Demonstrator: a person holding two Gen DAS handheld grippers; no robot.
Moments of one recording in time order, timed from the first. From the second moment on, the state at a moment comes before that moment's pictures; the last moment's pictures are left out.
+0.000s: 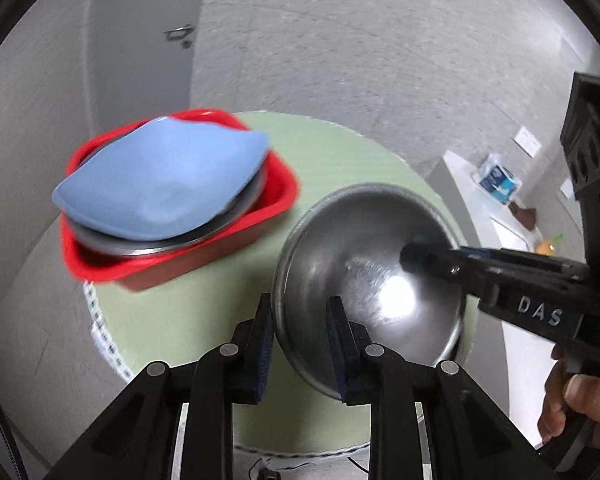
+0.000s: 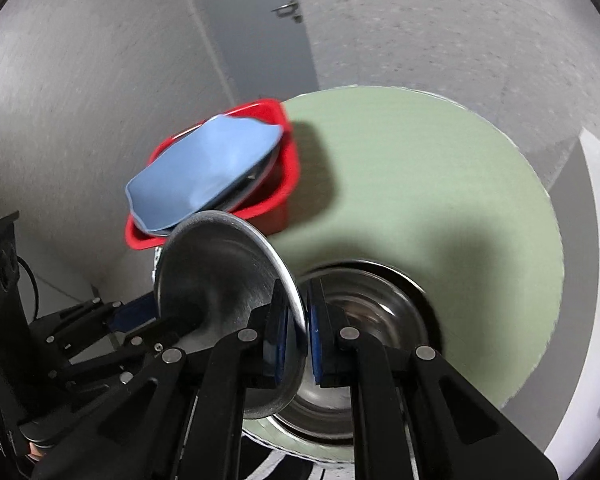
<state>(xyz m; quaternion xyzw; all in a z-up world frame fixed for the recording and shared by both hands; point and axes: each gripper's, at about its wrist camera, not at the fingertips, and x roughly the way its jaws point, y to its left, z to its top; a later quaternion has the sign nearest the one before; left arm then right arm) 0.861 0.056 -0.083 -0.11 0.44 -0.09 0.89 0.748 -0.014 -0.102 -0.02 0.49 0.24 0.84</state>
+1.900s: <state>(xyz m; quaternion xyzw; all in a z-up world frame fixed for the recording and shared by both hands) 0.893 0.024 -0.124 -0.10 0.49 -0.09 0.86 0.720 -0.125 -0.164 0.21 0.51 0.13 0.82</state>
